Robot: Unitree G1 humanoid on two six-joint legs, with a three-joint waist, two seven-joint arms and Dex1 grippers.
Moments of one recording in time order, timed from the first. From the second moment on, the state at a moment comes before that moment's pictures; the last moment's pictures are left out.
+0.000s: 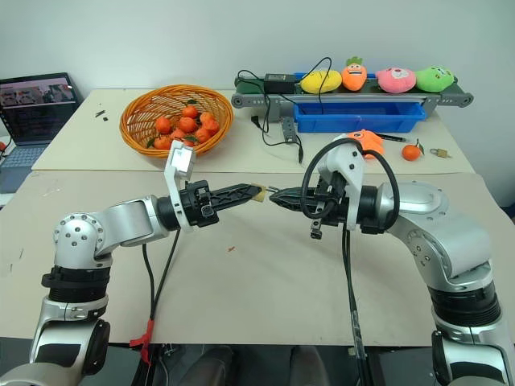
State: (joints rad) left arm -0.62 0.47 0.05 -0.12 -1.75 1.09 0.01; right arm -0.57 -0.75 -0.01 -0.44 0.67 0.78 0.89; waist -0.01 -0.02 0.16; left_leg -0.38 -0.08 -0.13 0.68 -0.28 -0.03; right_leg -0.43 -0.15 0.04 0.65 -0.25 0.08
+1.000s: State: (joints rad) left arm -0.59 0.46 0.05 -0.14 -1.76 1.08 0.03; right arm -0.62 -0.75 -0.01 -0.37 0.63 0.76 0.93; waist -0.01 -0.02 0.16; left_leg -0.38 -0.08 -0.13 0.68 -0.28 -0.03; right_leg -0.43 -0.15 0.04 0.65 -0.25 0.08
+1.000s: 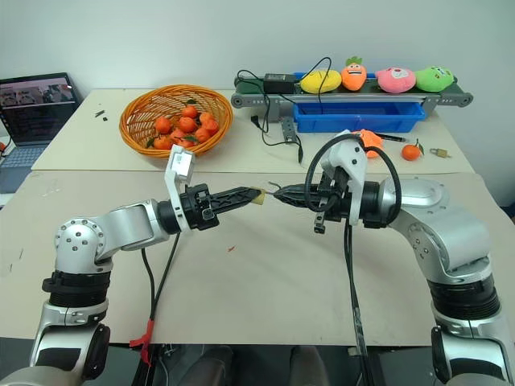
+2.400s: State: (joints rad) left arm -0.49 0.63 0.06 -0.04 -1.47 1.21 -0.16; right arm -0.62 -0.81 -0.02 -0.32 0.55 0.68 0.95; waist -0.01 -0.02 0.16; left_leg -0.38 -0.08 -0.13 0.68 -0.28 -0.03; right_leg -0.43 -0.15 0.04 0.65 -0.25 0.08
